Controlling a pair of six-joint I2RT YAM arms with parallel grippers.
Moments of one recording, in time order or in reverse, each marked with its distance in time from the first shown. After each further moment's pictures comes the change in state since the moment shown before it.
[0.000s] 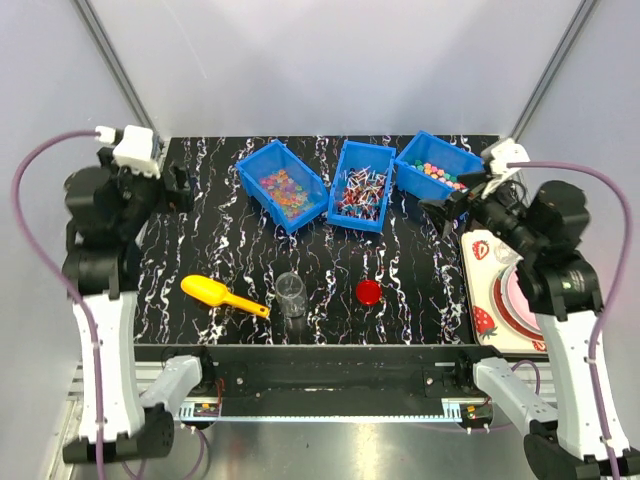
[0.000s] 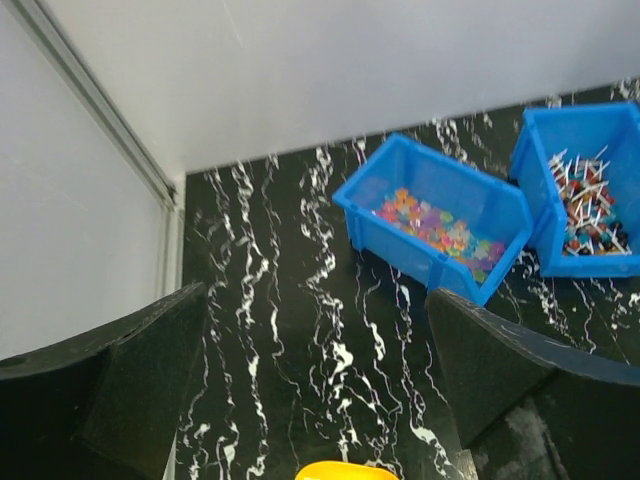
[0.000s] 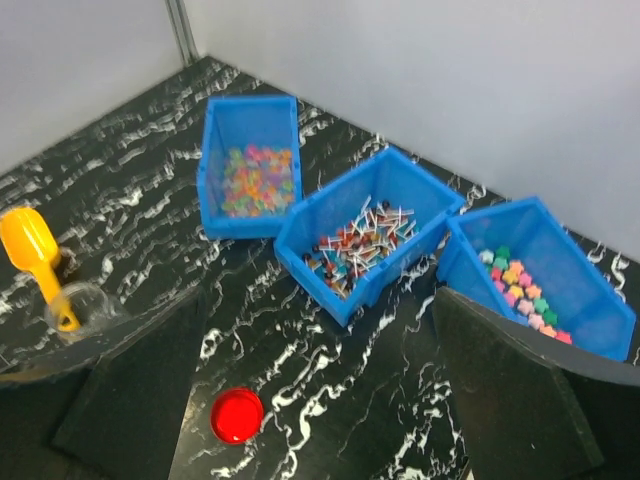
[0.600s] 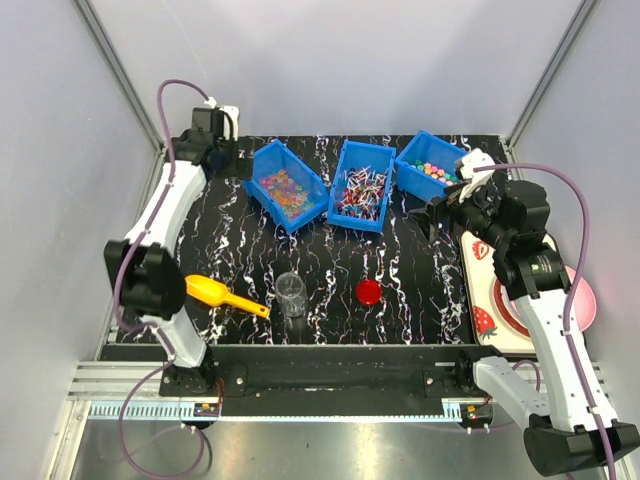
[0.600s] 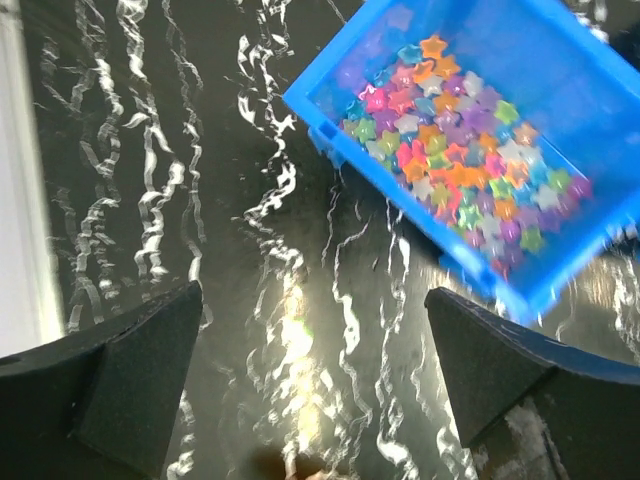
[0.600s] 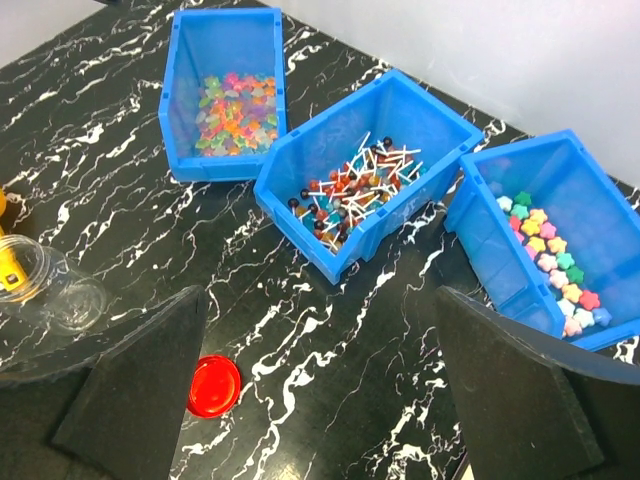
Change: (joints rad) left arm -0.248 0.807 0.277 -0.060 -0.331 -0.132; right arm 0.000 0.042 -0.239 0.122 0.011 -0.071
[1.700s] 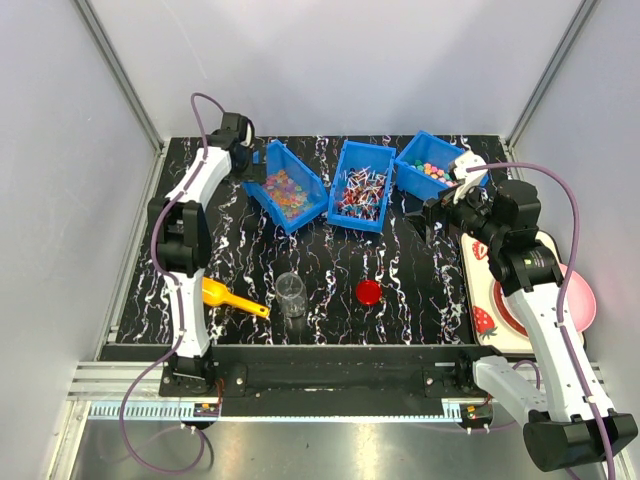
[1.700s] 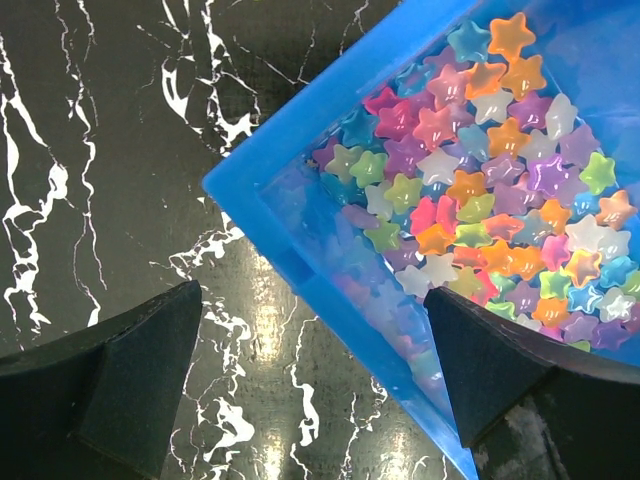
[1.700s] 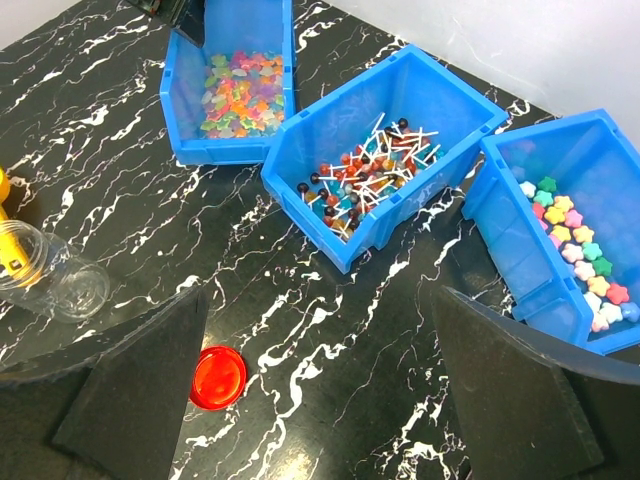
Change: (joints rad) left arm 0.004 0.488 0.299 -0.069 -0.037 -0.159; right arm 0.000 0.031 -0.042 0.023 -0.023 -0.002
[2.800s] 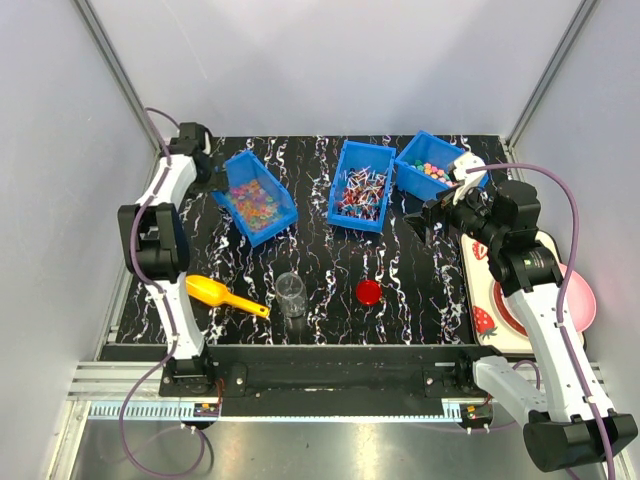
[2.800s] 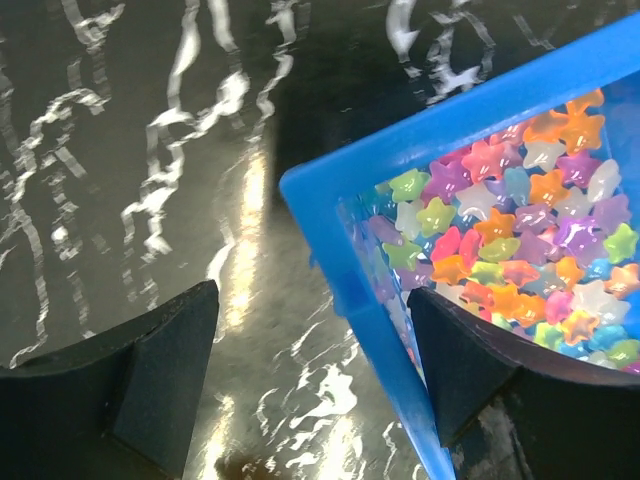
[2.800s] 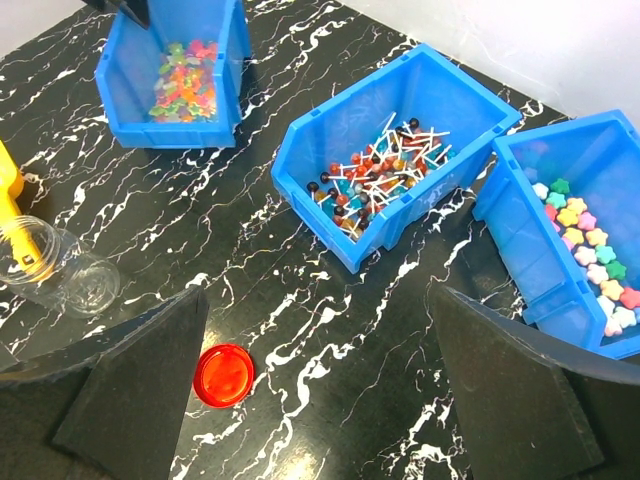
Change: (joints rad) left arm 0.186 -0.104 -0.183 0.034 0.005 -0.027; right arm 0.000 -0.003 -0.006 0.000 -0.023 0.004
